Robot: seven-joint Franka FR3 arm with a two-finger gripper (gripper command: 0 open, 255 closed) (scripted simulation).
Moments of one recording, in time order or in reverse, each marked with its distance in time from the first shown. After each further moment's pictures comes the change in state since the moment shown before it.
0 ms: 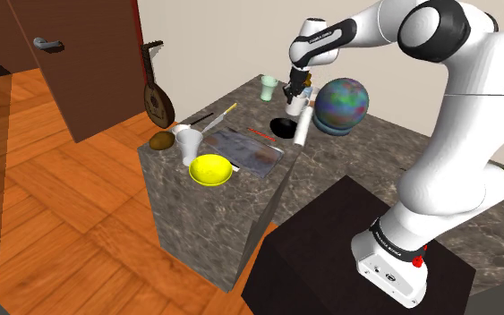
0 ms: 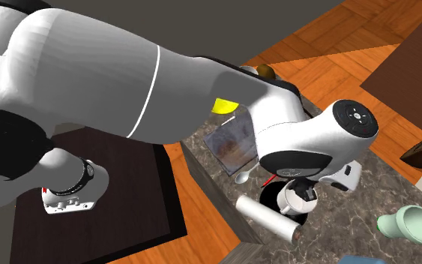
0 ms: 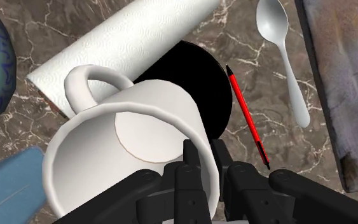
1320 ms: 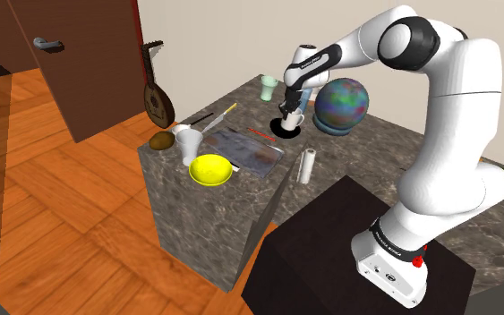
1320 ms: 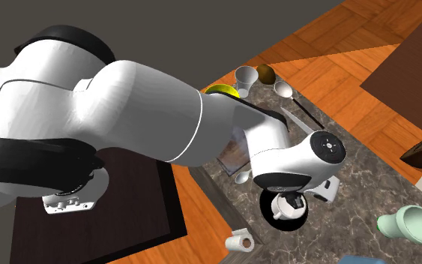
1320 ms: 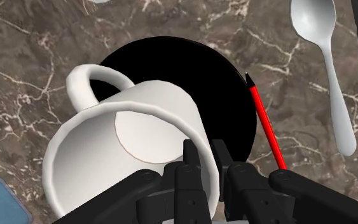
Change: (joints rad) arm 0.005 0.157 -0.020 -0.005 -0.027 0.161 0.013
